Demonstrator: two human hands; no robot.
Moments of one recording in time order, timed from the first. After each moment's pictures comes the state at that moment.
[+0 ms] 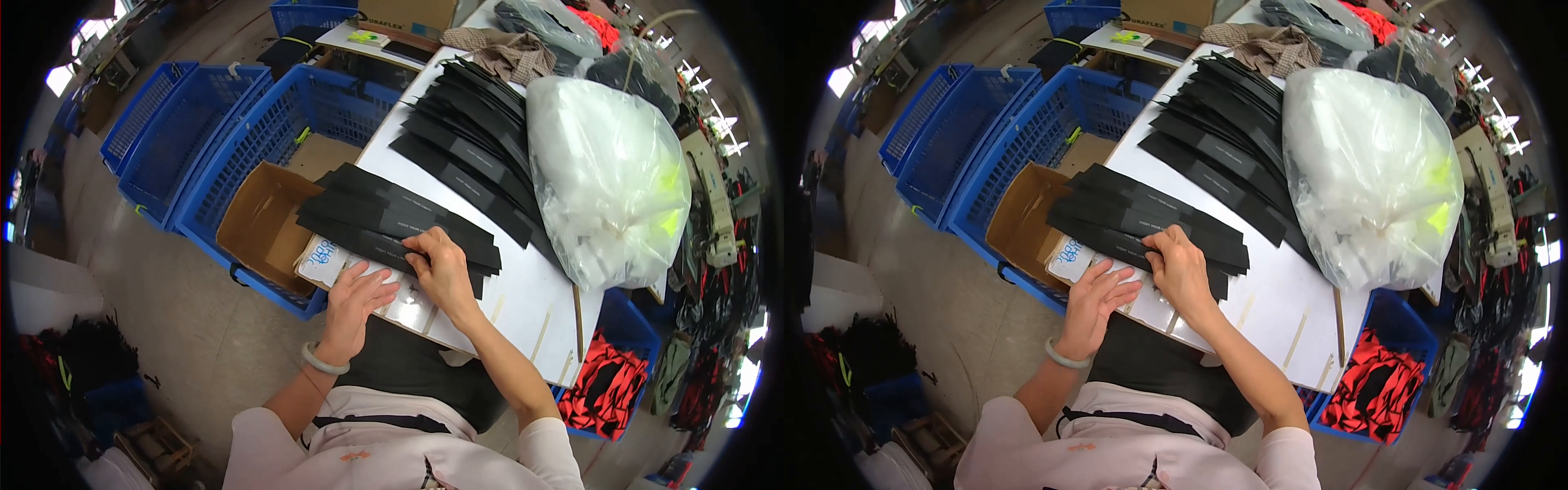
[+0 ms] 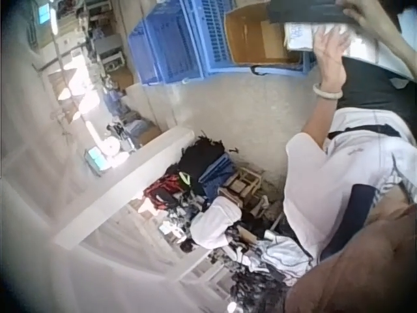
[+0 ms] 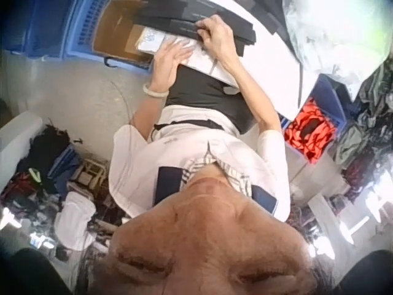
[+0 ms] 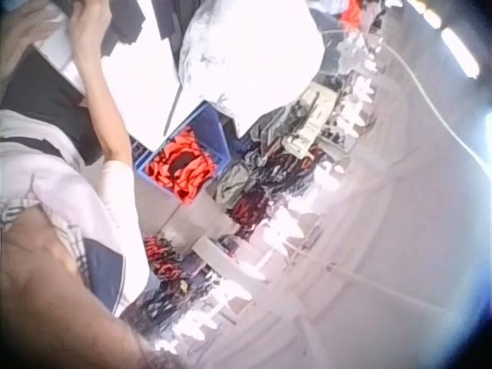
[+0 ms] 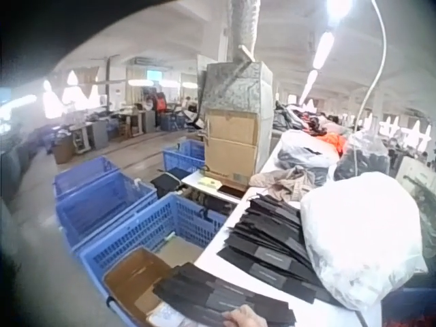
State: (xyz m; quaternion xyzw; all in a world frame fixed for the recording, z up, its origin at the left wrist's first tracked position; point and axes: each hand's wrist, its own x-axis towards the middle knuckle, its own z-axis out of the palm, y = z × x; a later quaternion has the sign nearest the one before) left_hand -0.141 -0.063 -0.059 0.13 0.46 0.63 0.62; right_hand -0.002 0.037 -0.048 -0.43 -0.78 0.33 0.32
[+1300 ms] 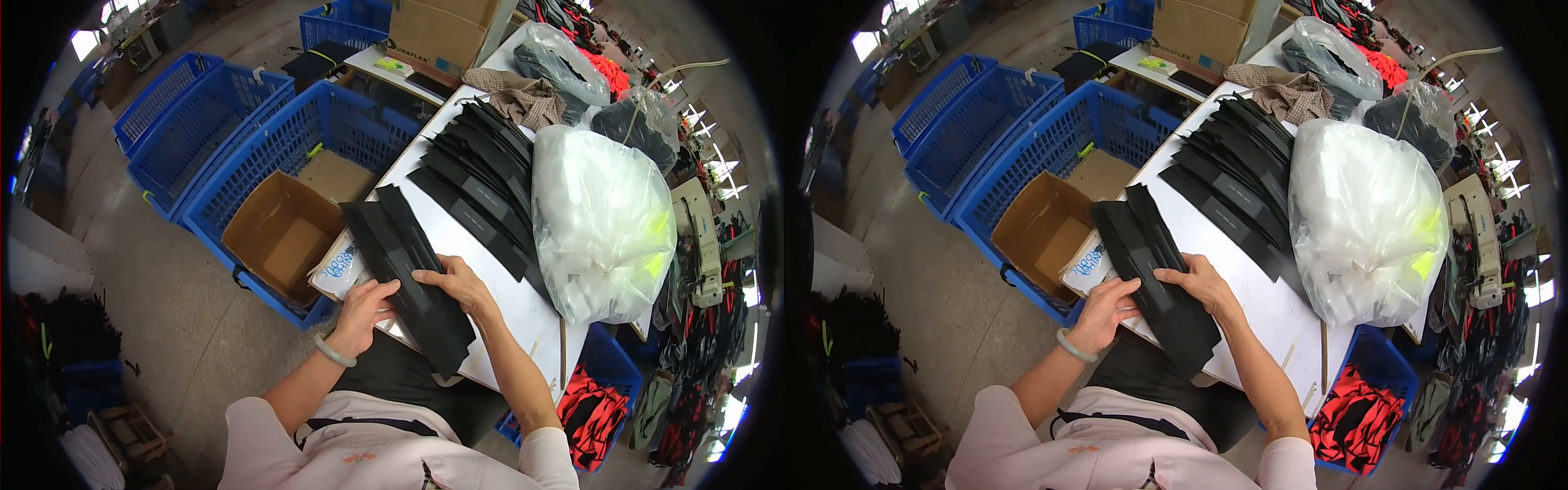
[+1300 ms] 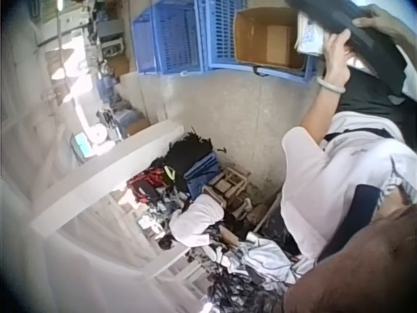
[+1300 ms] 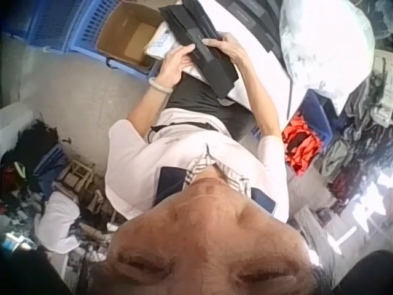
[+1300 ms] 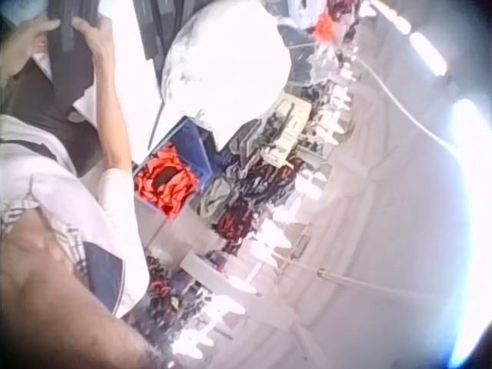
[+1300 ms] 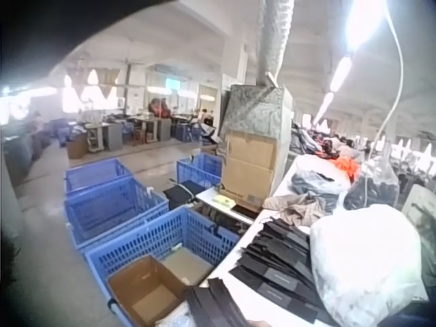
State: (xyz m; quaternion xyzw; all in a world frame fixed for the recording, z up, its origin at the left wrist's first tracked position) left_hand -0.150 -0.043 -0.052 0.09 0.49 0.55 0.67; right_hand 0.007 0.077 -0.026 -0.48 -0.54 0.69 0.08
